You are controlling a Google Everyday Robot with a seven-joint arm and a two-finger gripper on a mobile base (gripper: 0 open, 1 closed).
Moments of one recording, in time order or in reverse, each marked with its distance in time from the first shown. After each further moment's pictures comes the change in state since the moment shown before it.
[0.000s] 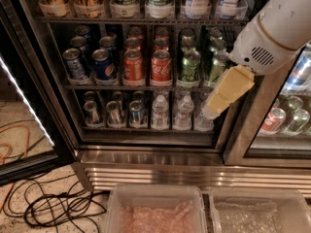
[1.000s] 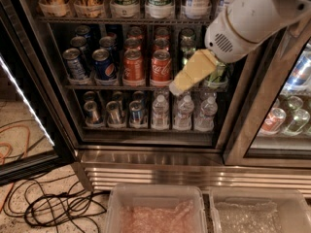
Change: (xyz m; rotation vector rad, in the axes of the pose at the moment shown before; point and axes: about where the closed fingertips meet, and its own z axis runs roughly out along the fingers) arm -0.050 -0.024 0.018 0.101 -0.094 0.196
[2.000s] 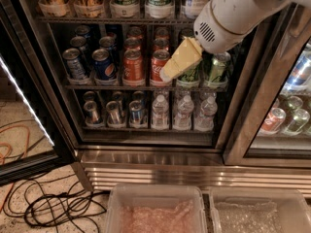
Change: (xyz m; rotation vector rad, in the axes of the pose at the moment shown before) arm -0.025 -0.012 0.008 0.089 0.010 0.160
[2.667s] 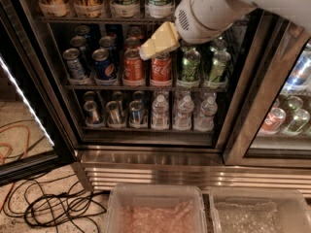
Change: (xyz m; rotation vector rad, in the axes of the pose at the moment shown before) arm -0.051 0.007 0.007 0.058 -0.157 0.181
